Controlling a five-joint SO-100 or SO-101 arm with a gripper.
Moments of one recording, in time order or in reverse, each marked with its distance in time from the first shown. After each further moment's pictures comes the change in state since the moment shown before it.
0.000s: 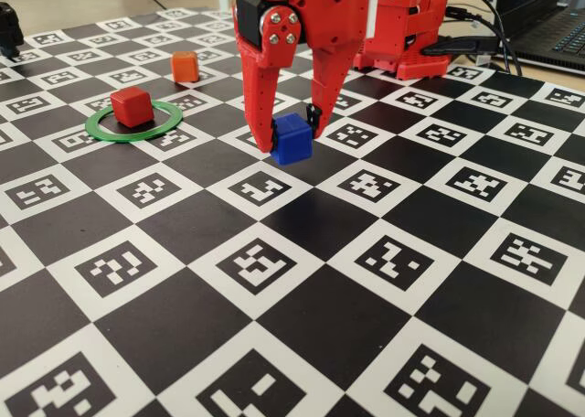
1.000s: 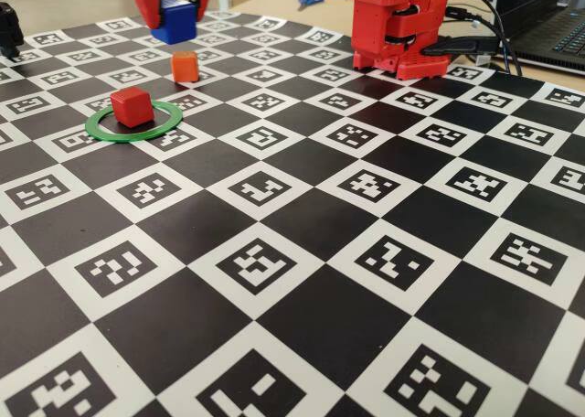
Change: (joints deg) arm 25.8 -0.2 -22.2 15.6 -43.9
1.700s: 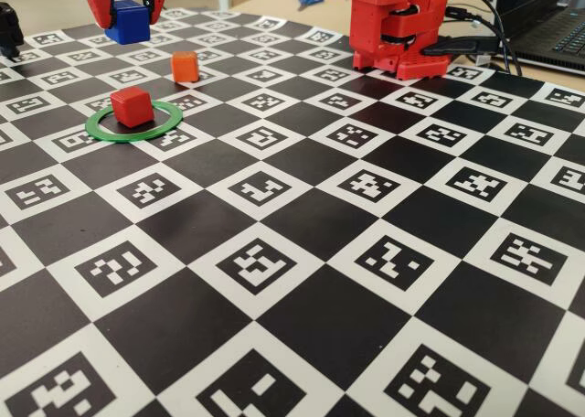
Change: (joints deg) arm 4.7 -8.0 -10.6 0.4 -3.8
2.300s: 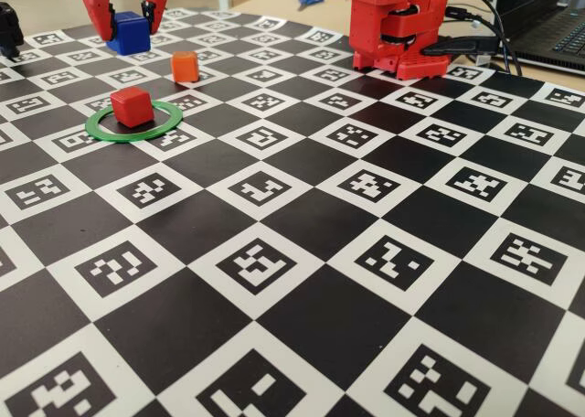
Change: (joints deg) arm 0.4 0.0 6.6 -4.8 -0.9
